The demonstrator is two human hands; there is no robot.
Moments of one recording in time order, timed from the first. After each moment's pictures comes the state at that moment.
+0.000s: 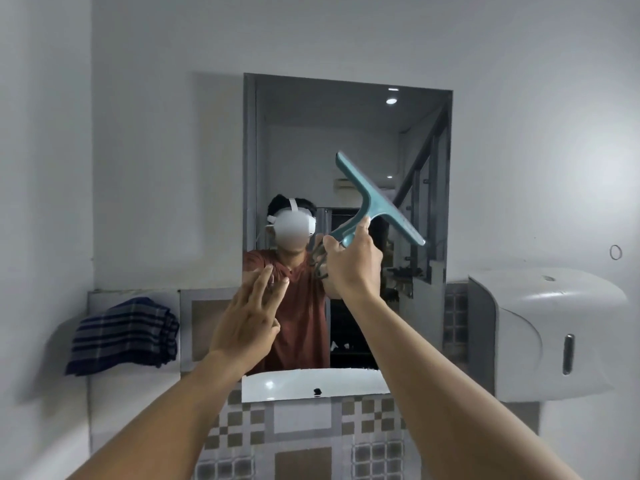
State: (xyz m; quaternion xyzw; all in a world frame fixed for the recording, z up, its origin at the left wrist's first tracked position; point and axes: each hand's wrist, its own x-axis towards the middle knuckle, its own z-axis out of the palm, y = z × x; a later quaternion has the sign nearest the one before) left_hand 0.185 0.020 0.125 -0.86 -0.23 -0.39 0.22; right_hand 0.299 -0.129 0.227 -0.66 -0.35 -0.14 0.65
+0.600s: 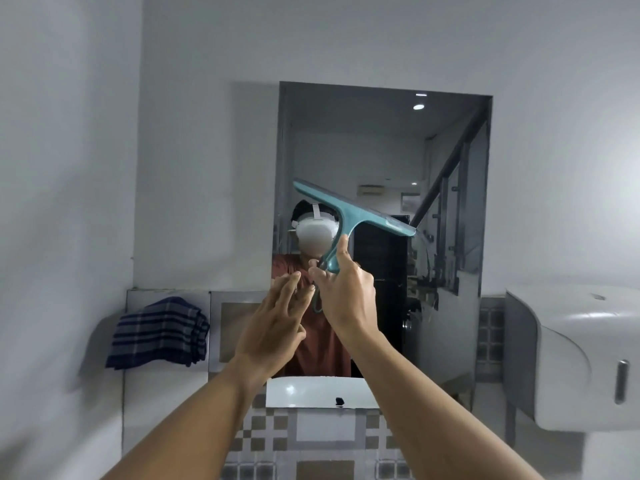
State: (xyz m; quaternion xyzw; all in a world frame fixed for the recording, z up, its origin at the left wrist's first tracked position) left_hand 0.182 0.026 0.122 -0.86 -0.20 -0.42 0.22; right_hand 0.275 -0.083 0.190 -0.67 -0.44 -0.22 0.55
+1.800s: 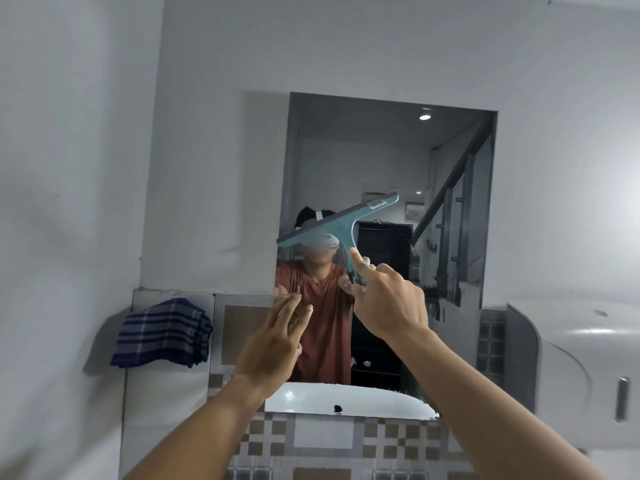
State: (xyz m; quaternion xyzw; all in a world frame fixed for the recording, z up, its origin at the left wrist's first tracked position) left_hand 0.179 0.024 0.100 -0.86 -0.22 -0.41 0.21; right_hand 0.305 -0.145 0.205 -0.75 -0.47 -0.38 0.27
